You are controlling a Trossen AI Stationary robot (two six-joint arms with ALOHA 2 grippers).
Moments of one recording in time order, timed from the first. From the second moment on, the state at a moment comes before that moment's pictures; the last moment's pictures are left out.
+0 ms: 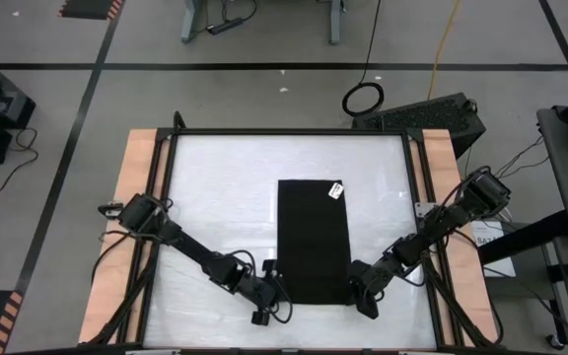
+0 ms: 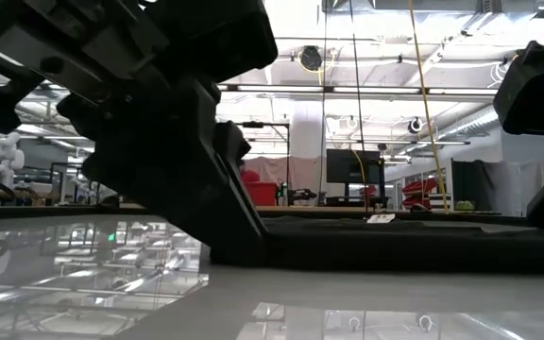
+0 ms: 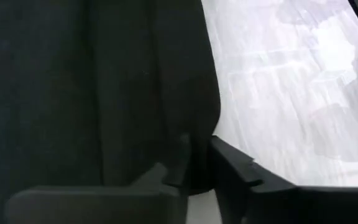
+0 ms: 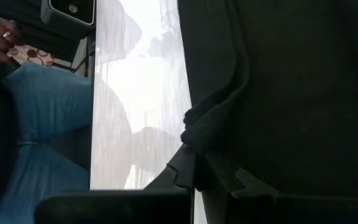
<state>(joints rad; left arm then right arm) -0.52 2.03 1.11 0.05 -0.14 -0.31 0.64 1.62 0.48 0.42 -0.07 0.99</state>
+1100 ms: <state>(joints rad) -0.41 2.03 1.11 0.12 0.09 -0.41 0.75 1.39 0.48 0.31 0.02 0.39</state>
